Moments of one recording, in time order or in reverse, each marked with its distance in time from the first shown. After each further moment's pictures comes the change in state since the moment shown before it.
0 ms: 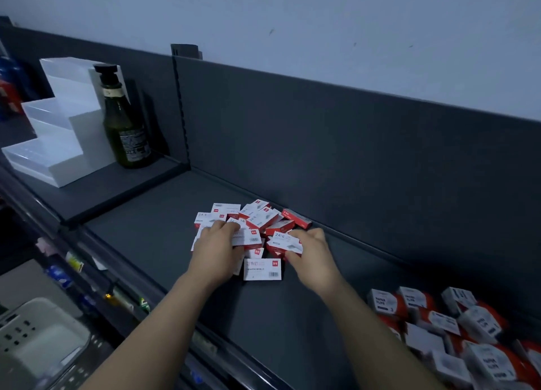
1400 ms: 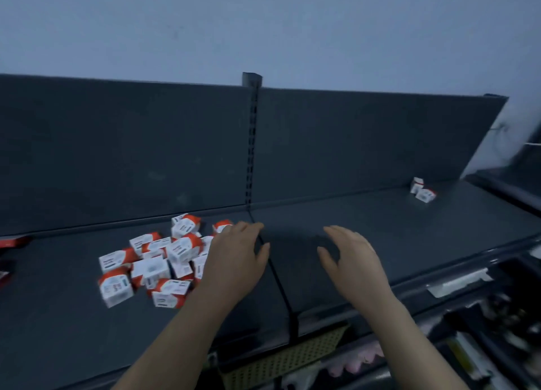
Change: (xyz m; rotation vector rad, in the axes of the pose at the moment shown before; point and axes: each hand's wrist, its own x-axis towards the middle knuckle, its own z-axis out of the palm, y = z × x) left_hand -0.240 0.329 0.120 -0.193 -0.230 0.996; right_hand -0.402 0.157 -0.232 -0.468 0.644 0.602
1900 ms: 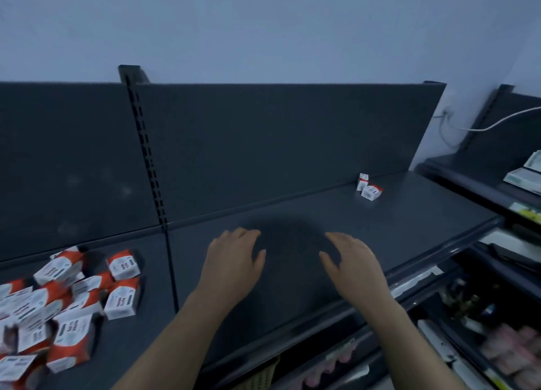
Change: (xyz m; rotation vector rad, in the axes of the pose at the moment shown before) left_hand 0.087 0.111 0.115 0.055 -0.124 0.099; right_hand 0.045 0.174 -0.030 -0.025 0.005 0.148
